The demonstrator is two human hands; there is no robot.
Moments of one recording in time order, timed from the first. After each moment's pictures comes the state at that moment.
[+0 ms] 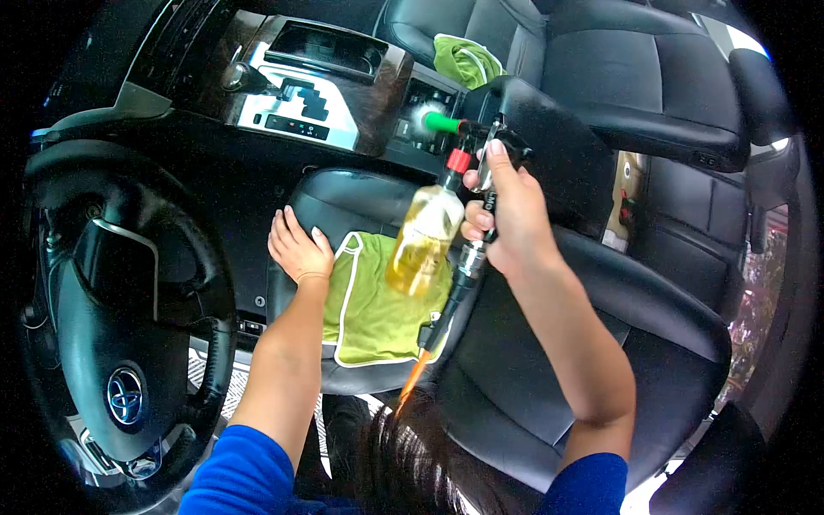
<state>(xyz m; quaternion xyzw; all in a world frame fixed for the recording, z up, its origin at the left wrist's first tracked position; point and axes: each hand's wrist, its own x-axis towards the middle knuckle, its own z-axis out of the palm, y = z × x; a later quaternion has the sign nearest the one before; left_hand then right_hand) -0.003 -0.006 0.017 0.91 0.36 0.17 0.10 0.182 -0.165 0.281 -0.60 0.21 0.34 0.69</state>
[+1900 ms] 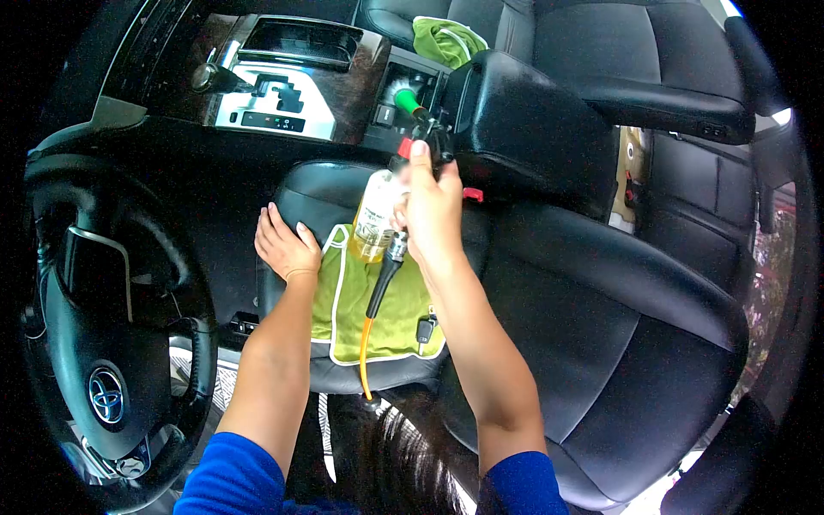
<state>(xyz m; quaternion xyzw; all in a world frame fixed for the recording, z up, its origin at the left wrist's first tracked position) -0.002 -0.008 0.013 0.92 0.35 0.18 0.08 0.139 -0.130 0.213 -0.65 0.21 0.20 0.71</state>
